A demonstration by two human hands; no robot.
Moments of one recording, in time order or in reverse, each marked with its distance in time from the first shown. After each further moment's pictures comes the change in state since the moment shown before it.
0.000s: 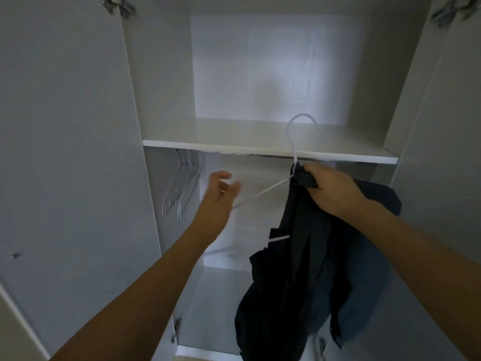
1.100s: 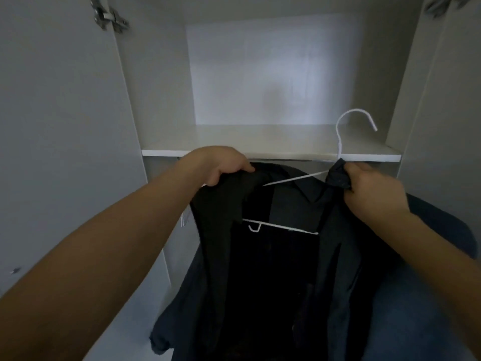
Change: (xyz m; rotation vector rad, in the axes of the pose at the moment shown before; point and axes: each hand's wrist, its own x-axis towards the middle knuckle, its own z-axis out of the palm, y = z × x) left_hand 0.089 0.094 0.014 0.448 -0.468 -0.713; right_hand -0.029 0.040 -0.020 -0.368 0.223 0.226
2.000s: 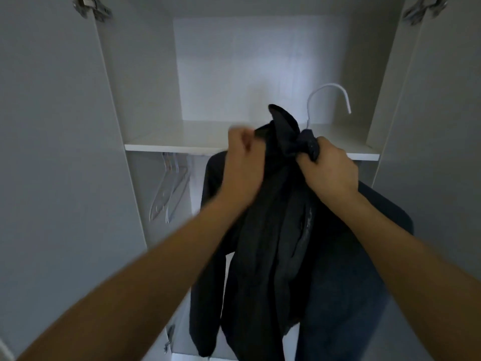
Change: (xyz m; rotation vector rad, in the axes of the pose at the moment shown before) left_hand -0.002 -0.003 0.091 -0.620 0.509 0.830; right_hand 0.026 -0.052 -0.018 0.431 0.053 0.202
